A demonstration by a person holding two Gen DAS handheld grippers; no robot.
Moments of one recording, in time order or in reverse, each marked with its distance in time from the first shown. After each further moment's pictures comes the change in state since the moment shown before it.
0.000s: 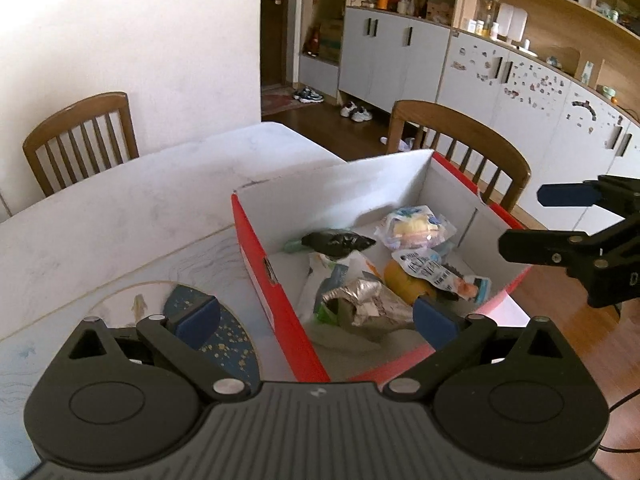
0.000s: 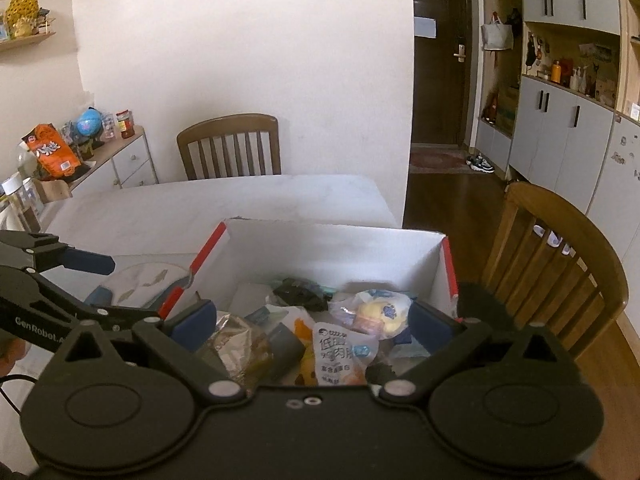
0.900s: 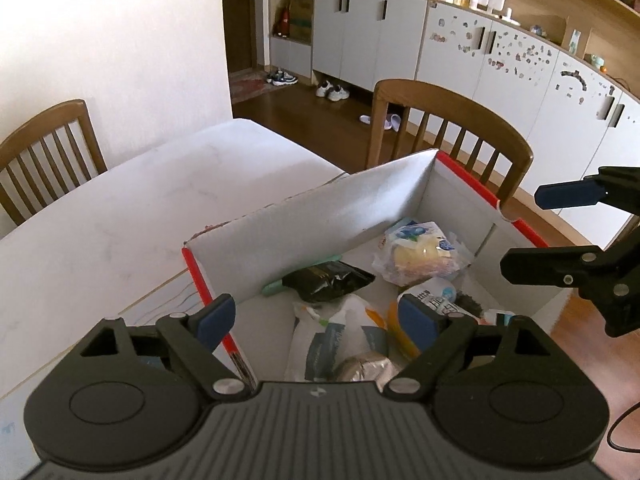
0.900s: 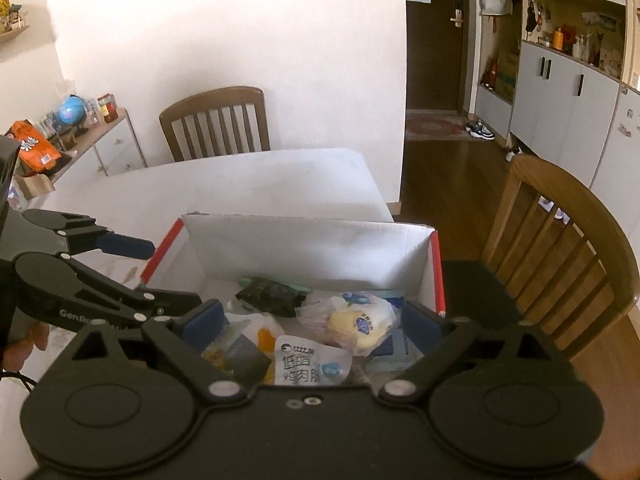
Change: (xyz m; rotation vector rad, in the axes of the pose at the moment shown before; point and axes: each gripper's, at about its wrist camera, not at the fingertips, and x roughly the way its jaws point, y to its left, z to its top) left arm 0.076 -0.004 0.055 0.084 0.063 -0.045; right arm 0.045 -0.040 0.026 0.037 0.092 0.009
